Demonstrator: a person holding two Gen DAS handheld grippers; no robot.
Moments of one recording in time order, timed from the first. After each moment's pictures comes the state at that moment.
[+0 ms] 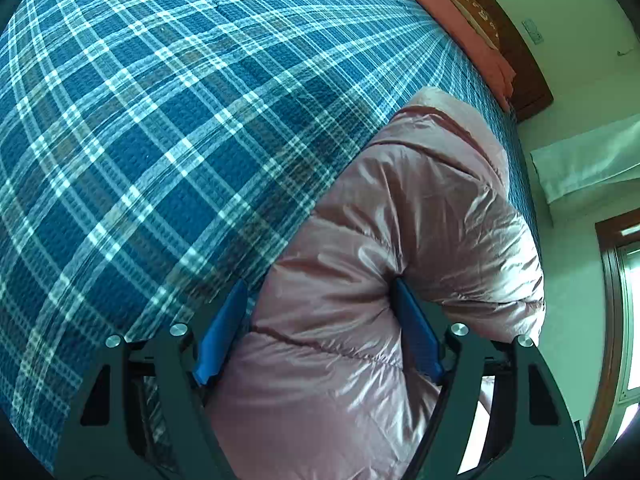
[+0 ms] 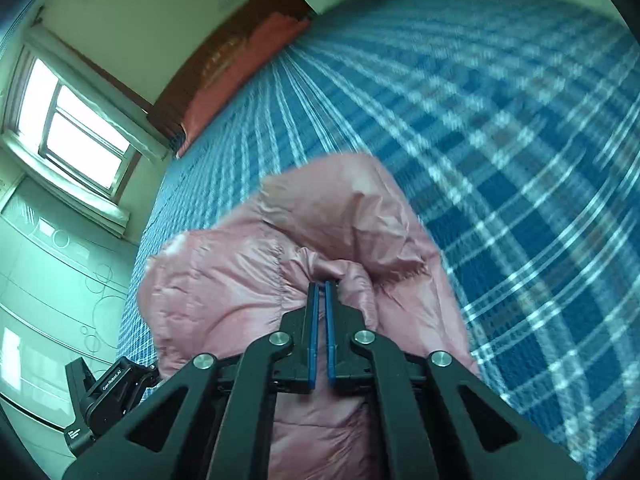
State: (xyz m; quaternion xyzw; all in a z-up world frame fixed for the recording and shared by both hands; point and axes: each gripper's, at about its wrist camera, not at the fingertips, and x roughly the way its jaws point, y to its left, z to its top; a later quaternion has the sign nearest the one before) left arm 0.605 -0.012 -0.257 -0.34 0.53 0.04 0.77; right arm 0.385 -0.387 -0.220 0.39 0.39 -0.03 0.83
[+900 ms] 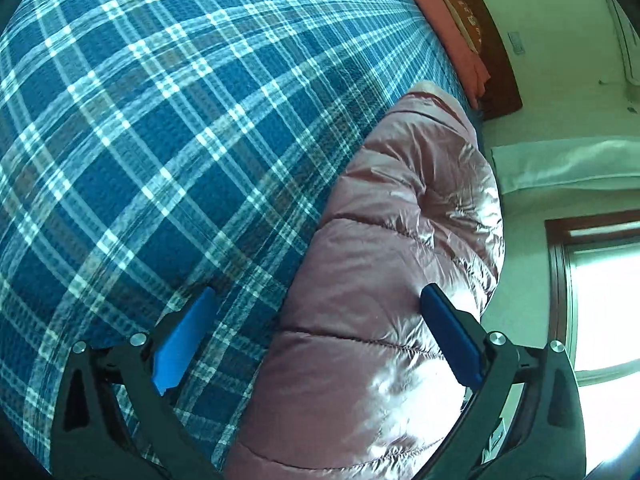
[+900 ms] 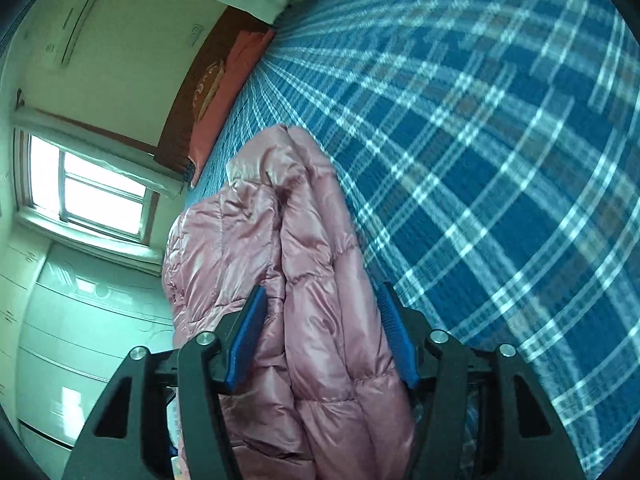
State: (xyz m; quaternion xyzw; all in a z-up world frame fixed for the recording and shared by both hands) left arm 0.549 0.026 -0.263 -0.43 0.54 -0.04 0.73; right arm 0.276 -0.408 -0.240 0.51 0.36 -0.02 0.78
